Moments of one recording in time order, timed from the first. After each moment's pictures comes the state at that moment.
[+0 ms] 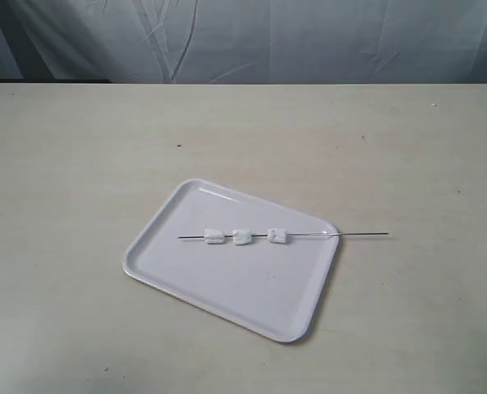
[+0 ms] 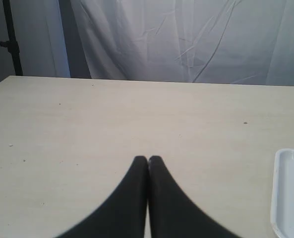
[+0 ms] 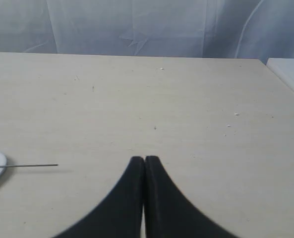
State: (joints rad) left arm 0.02 0.00 0.00 -0.02 0.25 -0.01; right arm 0.00 0.01 0.00 -0.10 0.36 0.07
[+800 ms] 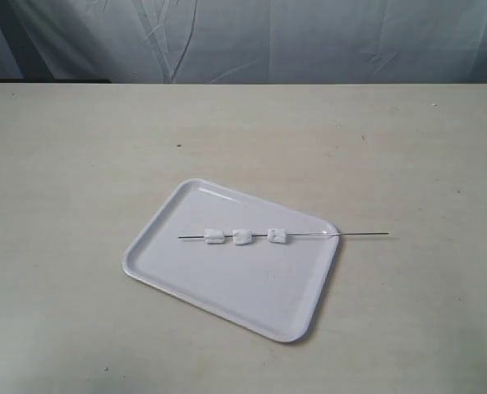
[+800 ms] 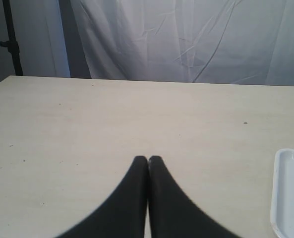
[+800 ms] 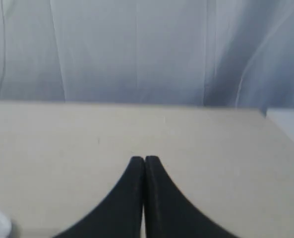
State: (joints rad) left arm 0.02 0.00 0.00 -0.02 0.25 -0.01; right arm 0.00 0.01 0.00 -0.10 0.18 0.07
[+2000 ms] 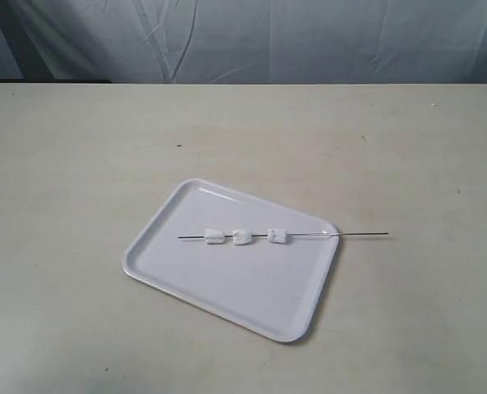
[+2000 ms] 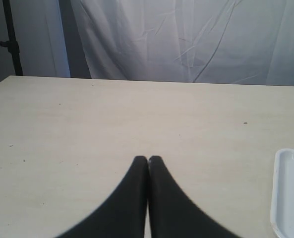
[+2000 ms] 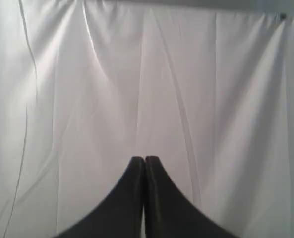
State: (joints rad) left arm 0.02 0.00 0.00 -0.02 0.25 -0.01; right arm 0.00 0.27 -0.66 -0.05 0.11 -0.01
